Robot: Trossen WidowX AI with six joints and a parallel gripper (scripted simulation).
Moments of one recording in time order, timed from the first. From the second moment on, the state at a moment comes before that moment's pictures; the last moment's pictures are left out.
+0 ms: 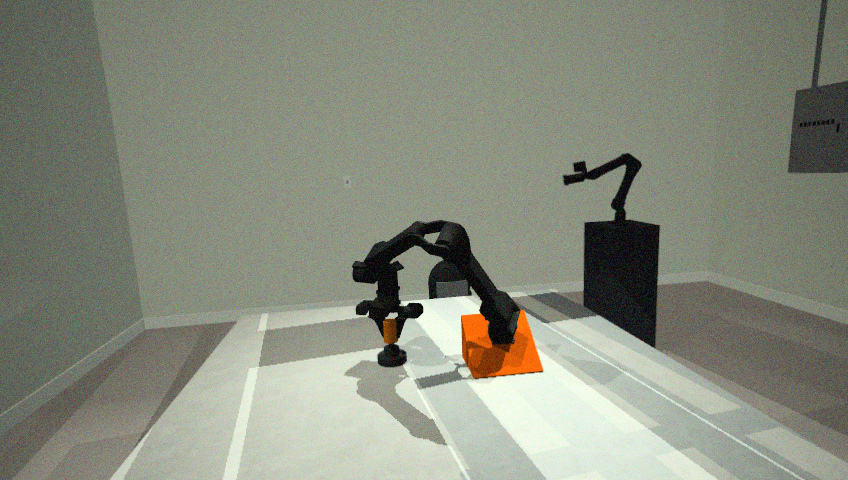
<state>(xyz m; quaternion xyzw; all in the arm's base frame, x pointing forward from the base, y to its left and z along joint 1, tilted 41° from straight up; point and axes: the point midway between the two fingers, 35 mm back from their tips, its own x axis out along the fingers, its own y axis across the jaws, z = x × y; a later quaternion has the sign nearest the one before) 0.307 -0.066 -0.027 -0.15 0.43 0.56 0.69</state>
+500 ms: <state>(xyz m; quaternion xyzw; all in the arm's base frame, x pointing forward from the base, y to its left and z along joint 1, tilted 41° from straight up) 0.307 -0.066 -0.025 -0.17 0.41 0.58 0.68</state>
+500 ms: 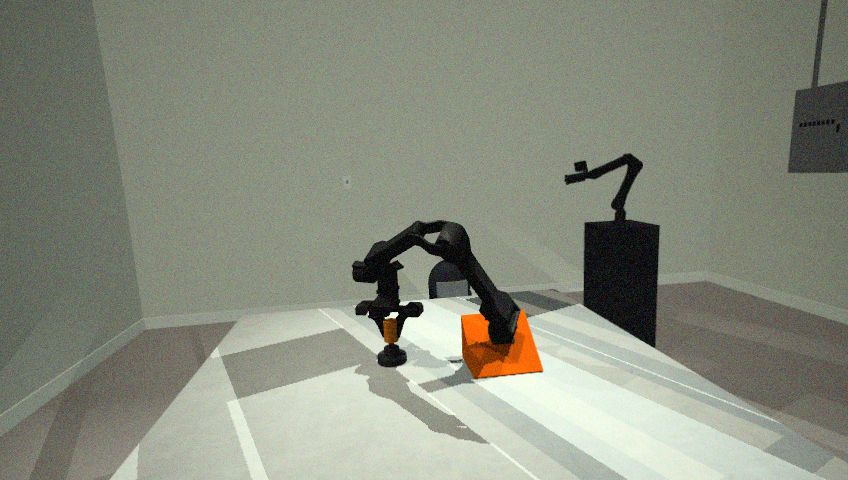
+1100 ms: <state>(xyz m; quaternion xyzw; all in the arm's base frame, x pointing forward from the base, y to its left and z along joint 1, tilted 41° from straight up) 0.307 -0.066 -0.027 -0.22 0.37 0.61 0.67</state>
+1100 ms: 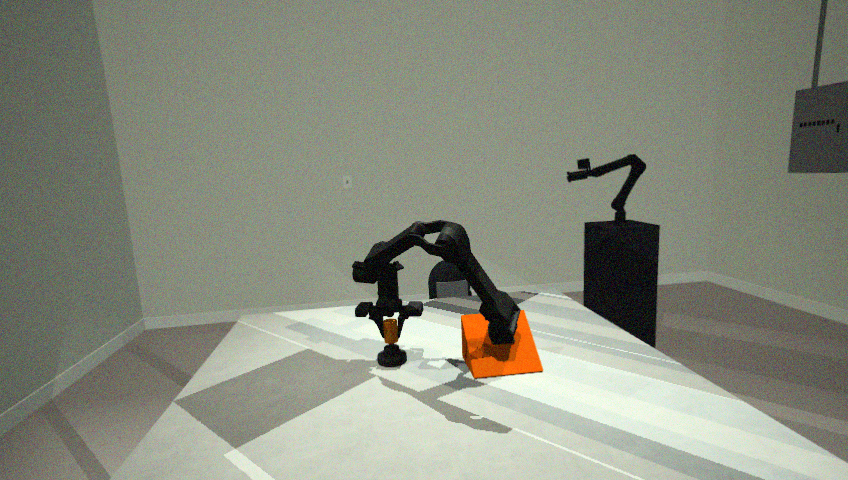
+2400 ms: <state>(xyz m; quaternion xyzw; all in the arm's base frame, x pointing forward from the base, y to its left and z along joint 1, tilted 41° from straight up) 0.307 -0.066 -0.027 -0.29 0.30 0.64 0.64</state>
